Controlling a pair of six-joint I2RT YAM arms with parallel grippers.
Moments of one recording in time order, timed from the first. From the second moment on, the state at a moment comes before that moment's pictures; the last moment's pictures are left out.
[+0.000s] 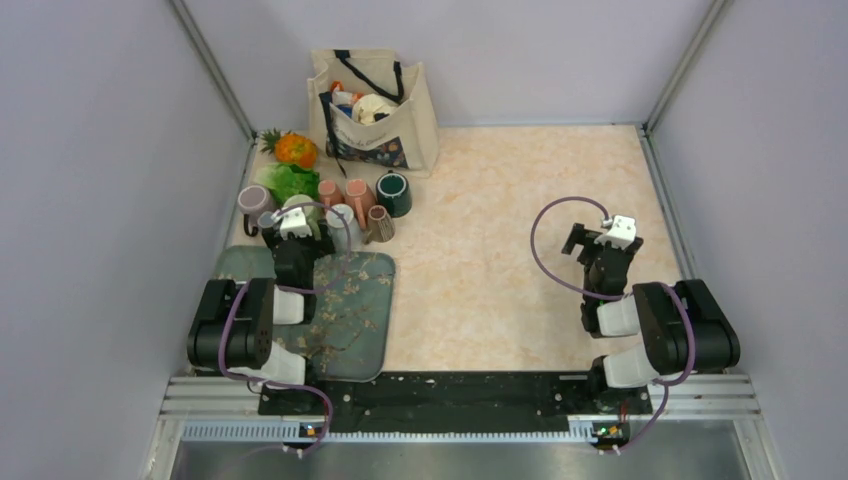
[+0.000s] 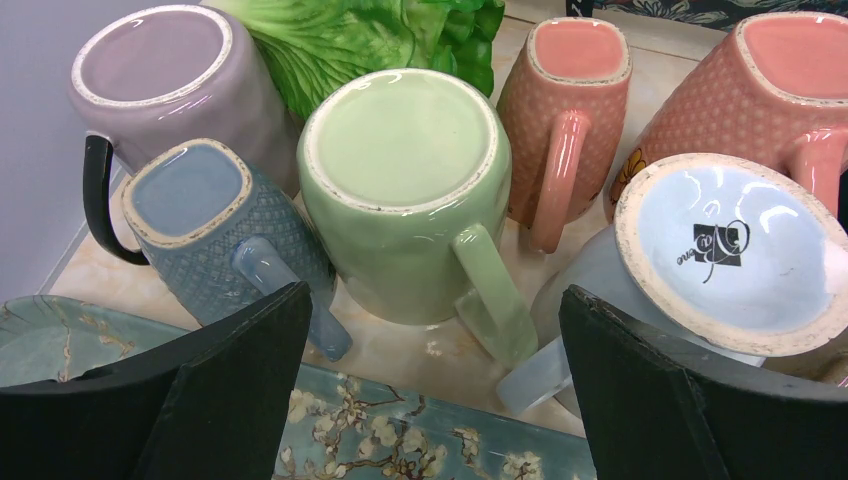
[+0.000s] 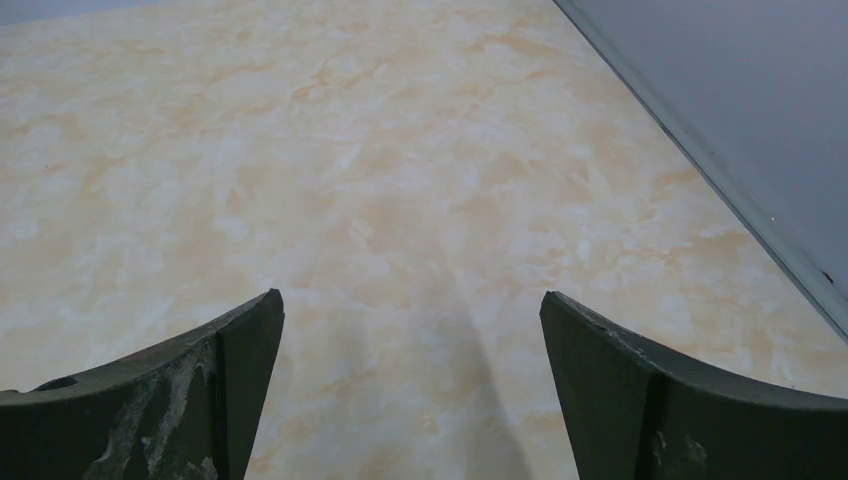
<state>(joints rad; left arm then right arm) 0.02 1.50 0.26 1.10 -0.15 -0.02 0.07 1.45 0.14 1.23 0.34 0.06</state>
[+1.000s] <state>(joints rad) 0.06 1.12 0.81 -0.03 0.24 0.18 0.07 1.45 0.14 1.21 0.33 0.06</state>
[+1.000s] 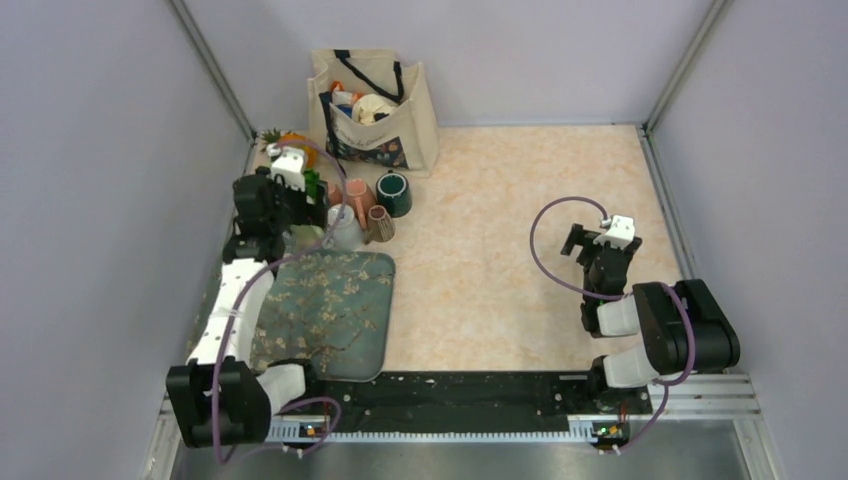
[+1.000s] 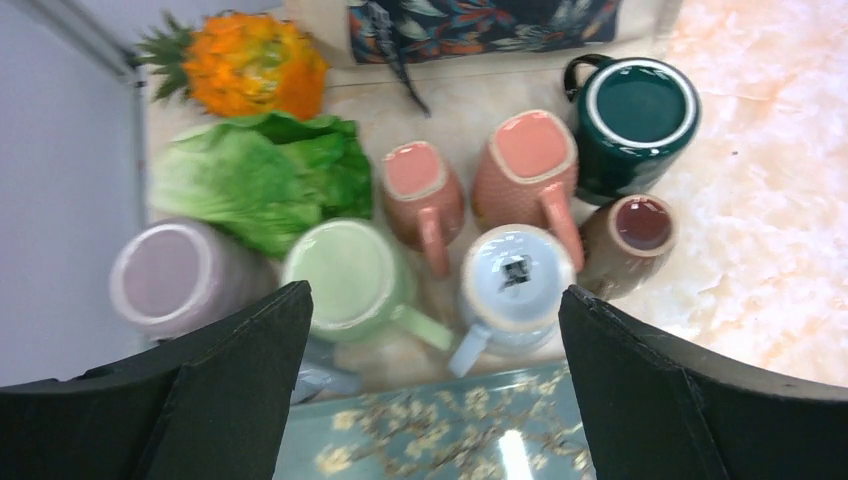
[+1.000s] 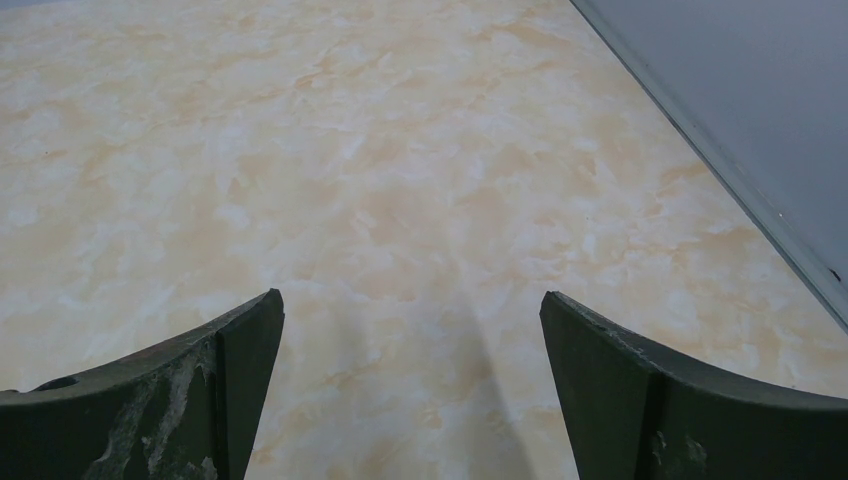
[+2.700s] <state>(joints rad) 0.52 1.98 1.54 -0.59 0.35 0.55 0.07 1.45 0.15 1.20 0.28 0.04</state>
